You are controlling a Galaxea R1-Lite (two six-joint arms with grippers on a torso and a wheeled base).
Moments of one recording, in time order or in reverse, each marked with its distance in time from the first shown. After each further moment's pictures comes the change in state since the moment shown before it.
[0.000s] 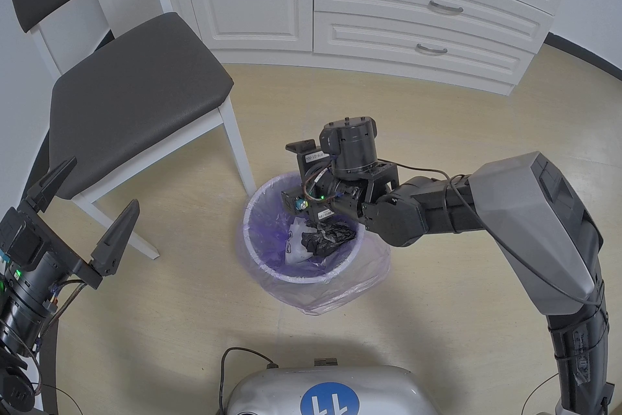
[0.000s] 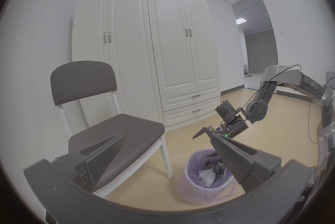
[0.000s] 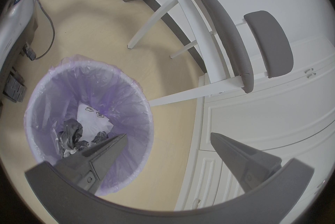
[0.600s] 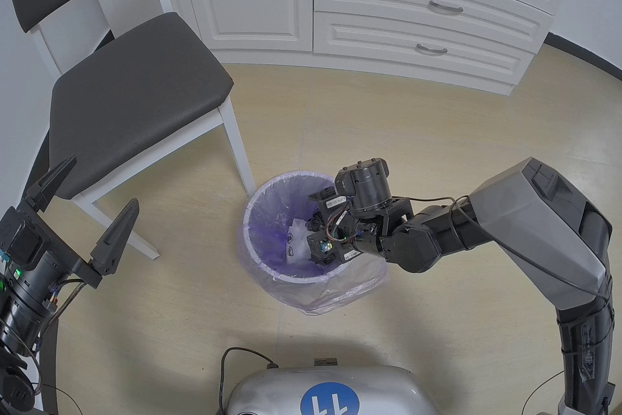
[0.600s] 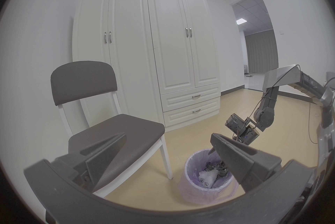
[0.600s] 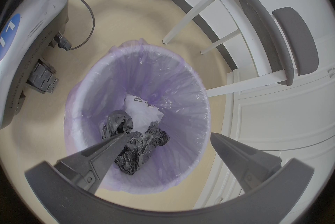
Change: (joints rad) left arm 0.001 -0.001 -0.001 0.000 0.000 -0.003; right arm -0.032 -0.037 0.278 -0.021 -0.002 -0.008
